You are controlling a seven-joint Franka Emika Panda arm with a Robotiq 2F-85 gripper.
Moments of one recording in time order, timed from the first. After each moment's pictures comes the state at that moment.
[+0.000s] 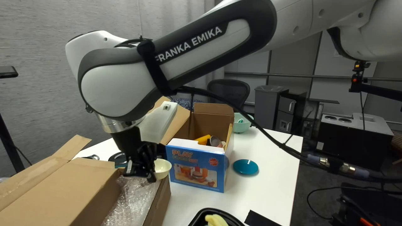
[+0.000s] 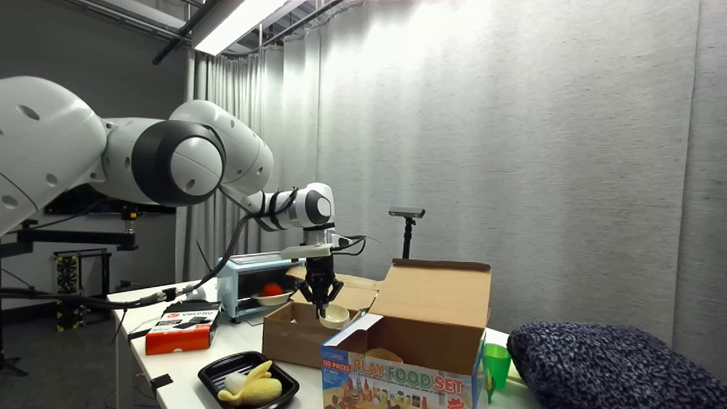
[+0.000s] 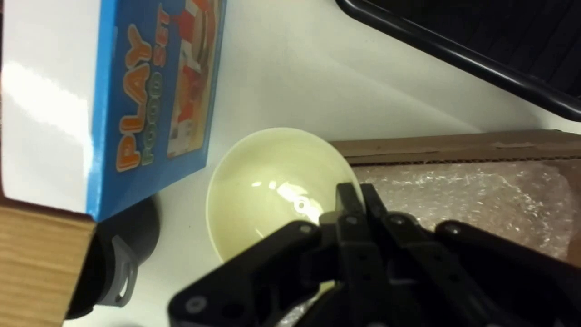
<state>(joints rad) 0.29 0.79 0.11 -1.16 -0.26 1.78 0.03</state>
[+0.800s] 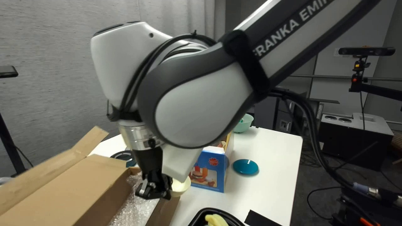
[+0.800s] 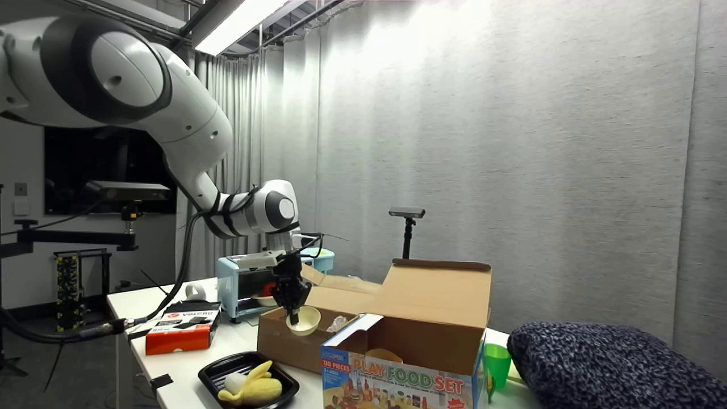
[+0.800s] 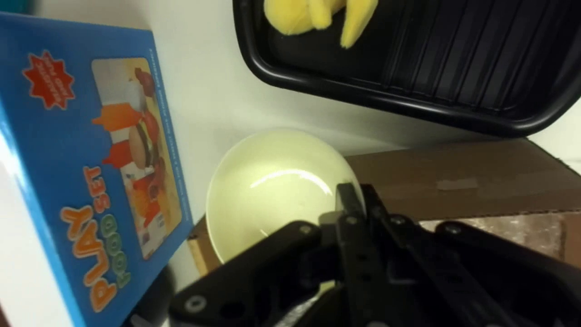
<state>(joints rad) 0.36 0.45 0.08 -1.74 -0.29 2.16 0.42</state>
